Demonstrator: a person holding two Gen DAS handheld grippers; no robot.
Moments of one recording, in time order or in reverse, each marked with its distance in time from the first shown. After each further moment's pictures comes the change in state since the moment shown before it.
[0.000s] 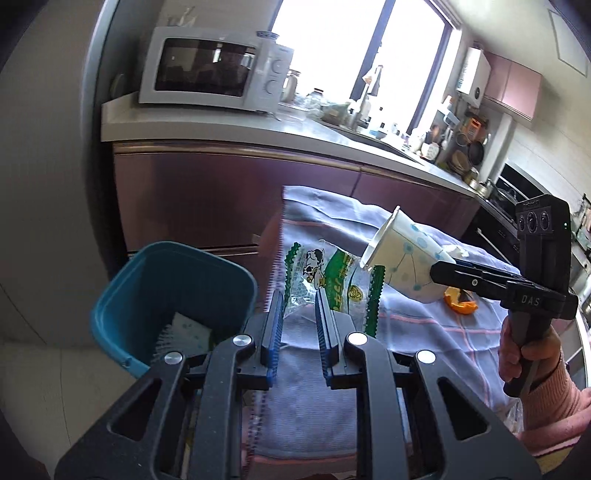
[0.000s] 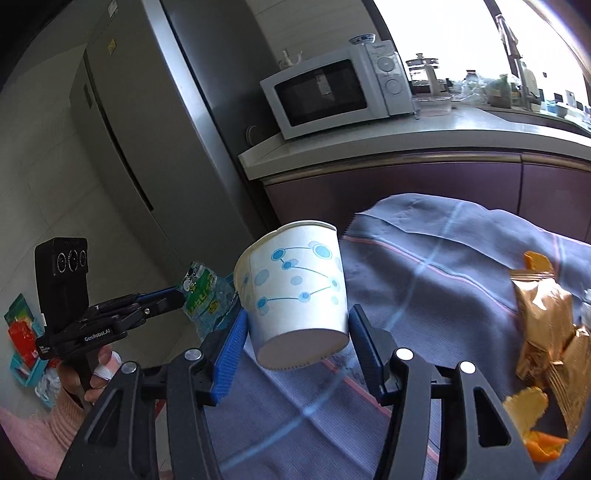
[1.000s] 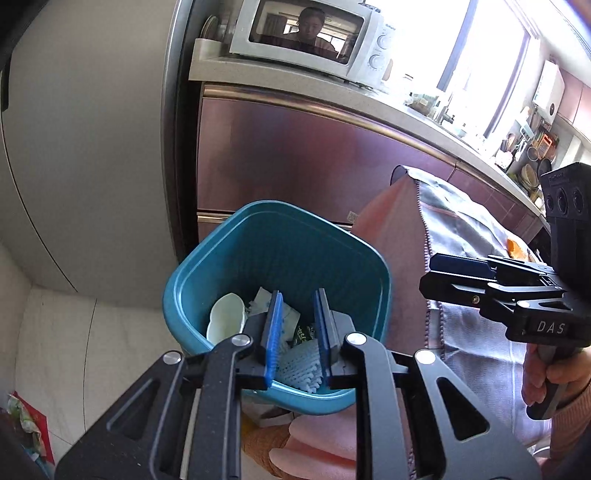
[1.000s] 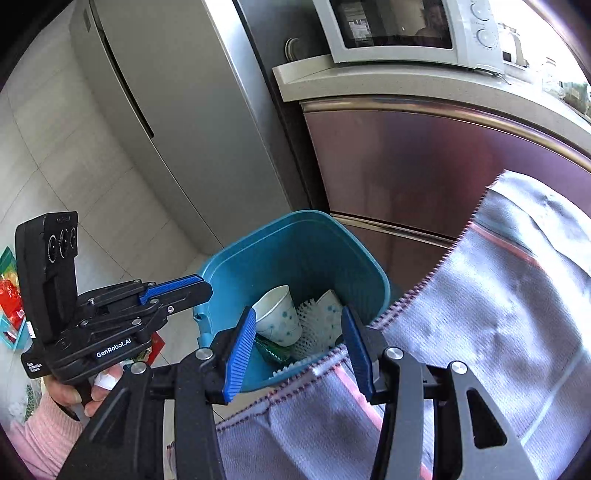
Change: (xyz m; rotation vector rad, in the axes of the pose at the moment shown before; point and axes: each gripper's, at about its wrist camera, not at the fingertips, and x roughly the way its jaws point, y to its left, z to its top) left arm 0.058 0.109 -0.012 -0.146 0.082 0.202; right arm 0.148 0.053 0.021 -0.116 0.250 0.024
